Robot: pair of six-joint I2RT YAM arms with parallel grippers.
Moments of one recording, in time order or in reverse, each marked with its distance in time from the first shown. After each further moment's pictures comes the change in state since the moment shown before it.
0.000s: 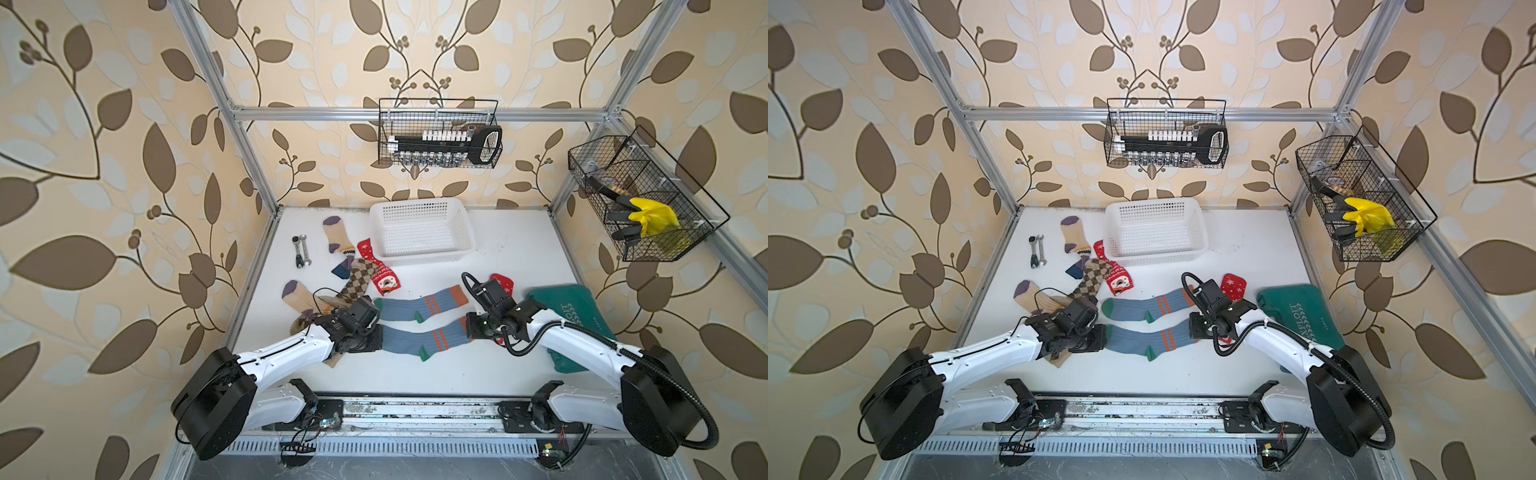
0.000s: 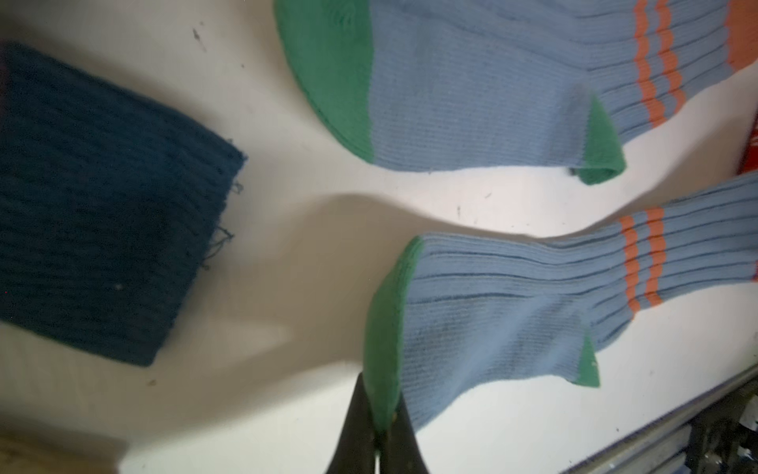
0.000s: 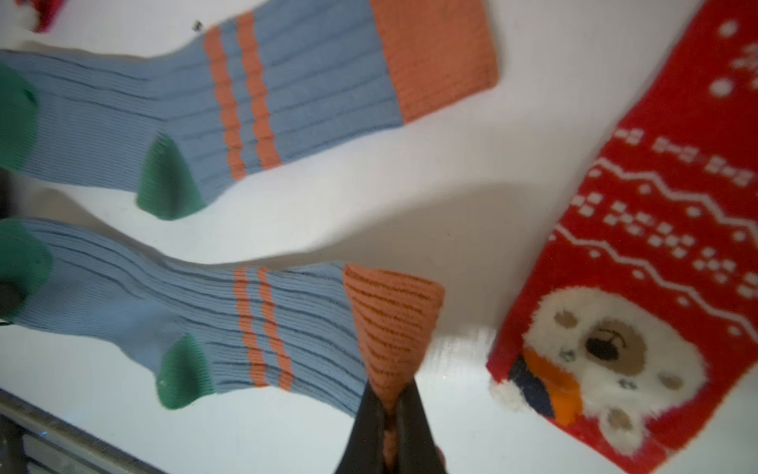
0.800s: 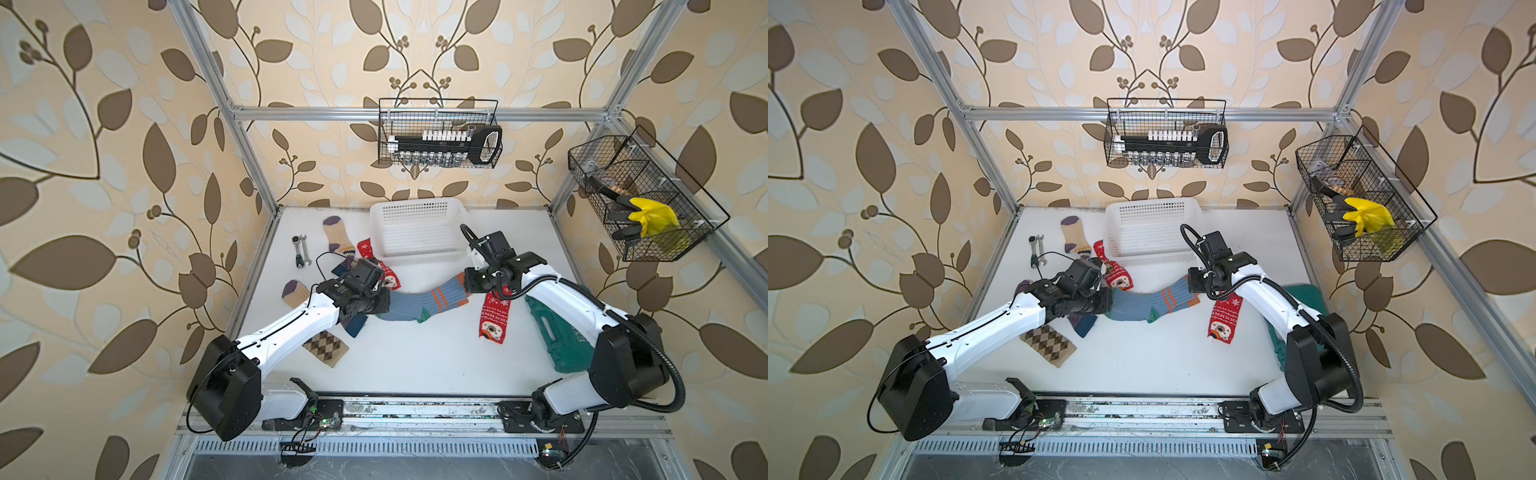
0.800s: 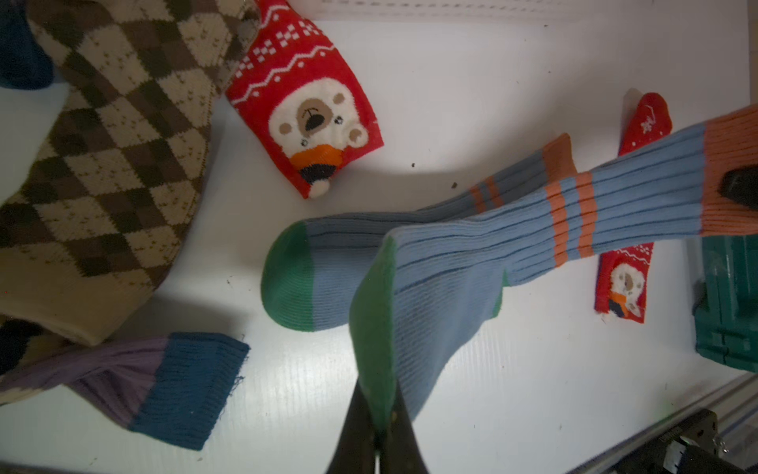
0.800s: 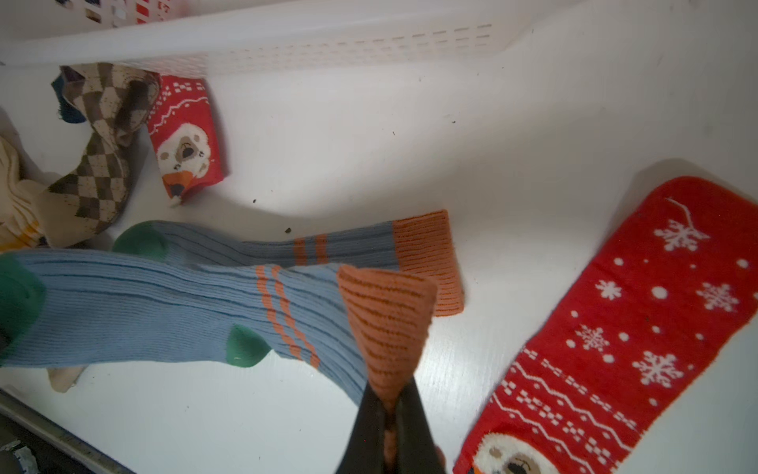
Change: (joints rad) left arm 0.121 0.151 0.352 -0.112 -0.037 0.144; right arm -0.178 0.287 0.428 -0.105 -0.074 -0.212
